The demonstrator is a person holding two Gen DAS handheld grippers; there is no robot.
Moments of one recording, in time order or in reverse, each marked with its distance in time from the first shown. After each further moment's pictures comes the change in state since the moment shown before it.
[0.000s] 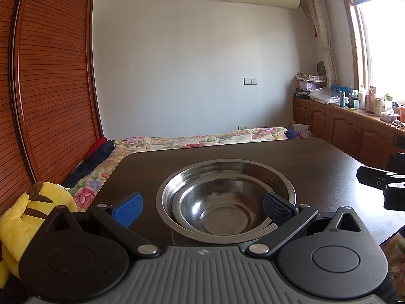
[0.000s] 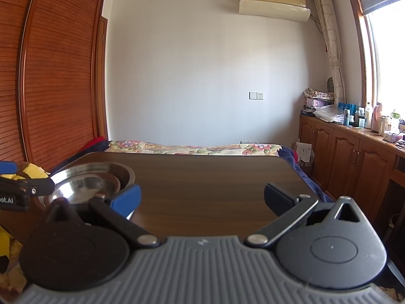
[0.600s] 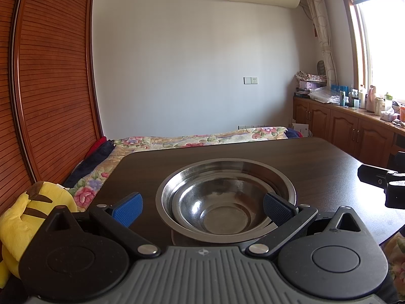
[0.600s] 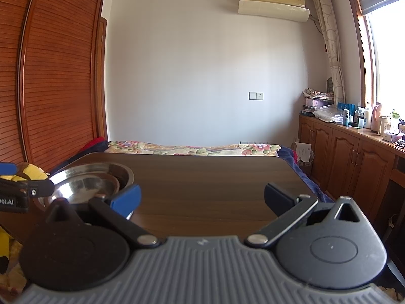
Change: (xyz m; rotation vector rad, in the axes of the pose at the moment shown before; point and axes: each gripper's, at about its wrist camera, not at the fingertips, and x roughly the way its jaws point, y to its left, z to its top) left arm 0.000 0.000 0.000 0.000 0.000 0.001; right arm 0.000 -0.002 0.000 0.000 -0.001 0.000
